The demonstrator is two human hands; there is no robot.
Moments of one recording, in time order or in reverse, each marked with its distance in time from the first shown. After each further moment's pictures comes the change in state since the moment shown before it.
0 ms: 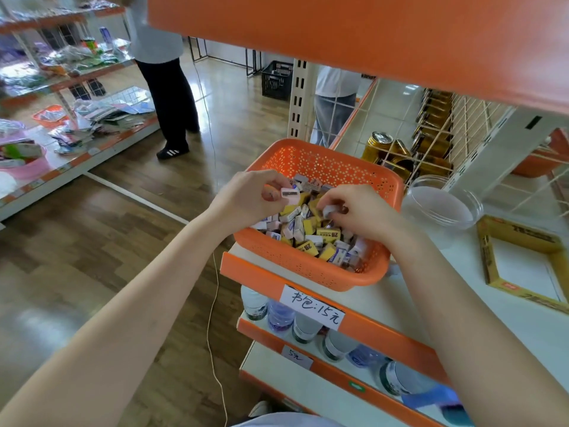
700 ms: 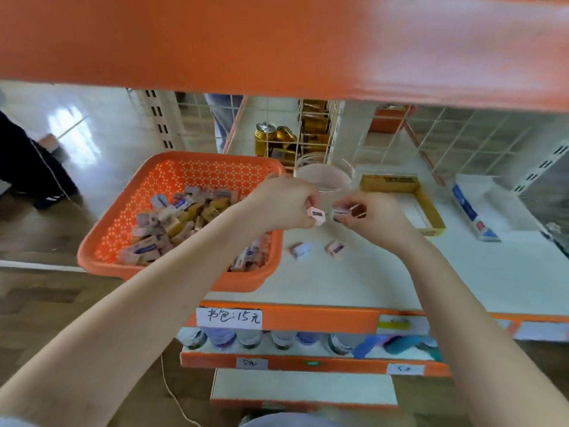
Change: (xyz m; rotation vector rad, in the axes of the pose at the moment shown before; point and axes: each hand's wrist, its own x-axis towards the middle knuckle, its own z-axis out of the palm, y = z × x) left_hand 0.054 0.147 0.110 0.339 -0.385 0.592; right_hand -0.138 0.091 -0.030 0.172 0.392 0.492
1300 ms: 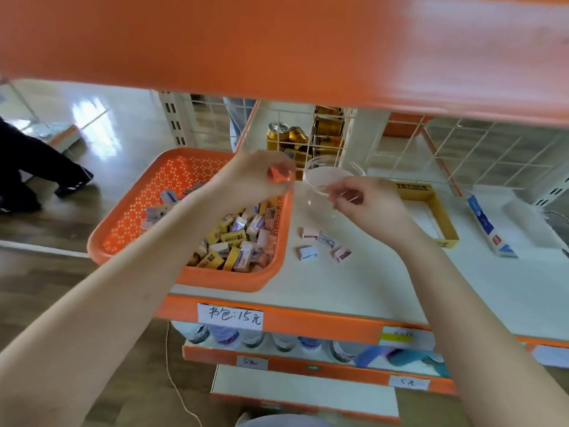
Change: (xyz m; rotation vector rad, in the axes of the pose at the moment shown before) left_hand -0.018 -0.036 -0.033 -0.307 0.168 -0.187; right_hand 0.013 -0.029 -0.007 0.090 0.044 -0.142
